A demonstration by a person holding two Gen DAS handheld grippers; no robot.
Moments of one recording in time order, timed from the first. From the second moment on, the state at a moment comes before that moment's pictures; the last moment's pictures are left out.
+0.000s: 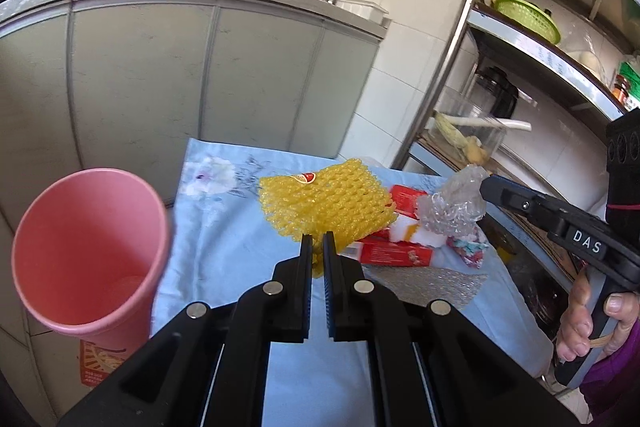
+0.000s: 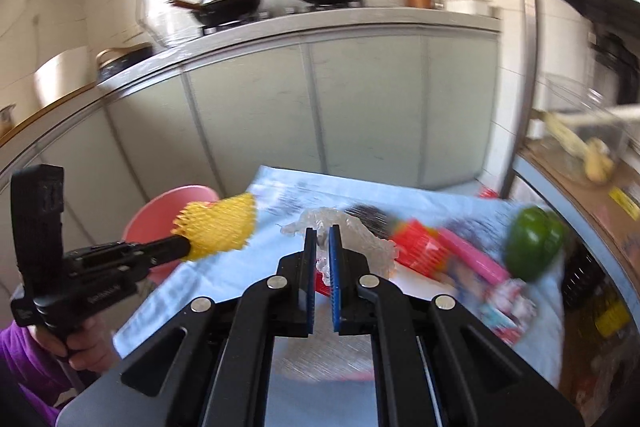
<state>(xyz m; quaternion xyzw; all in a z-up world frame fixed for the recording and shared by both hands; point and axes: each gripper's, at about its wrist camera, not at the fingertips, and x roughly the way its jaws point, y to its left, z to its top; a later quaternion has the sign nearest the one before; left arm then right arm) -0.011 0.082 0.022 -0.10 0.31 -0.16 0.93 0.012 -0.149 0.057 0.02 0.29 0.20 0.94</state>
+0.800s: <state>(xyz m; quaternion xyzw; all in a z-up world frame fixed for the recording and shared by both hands) -0.014 0.238 -0.023 -0.11 0.37 0.10 0.92 0.088 0.089 0.018 0.03 0.40 0.44 0.80</state>
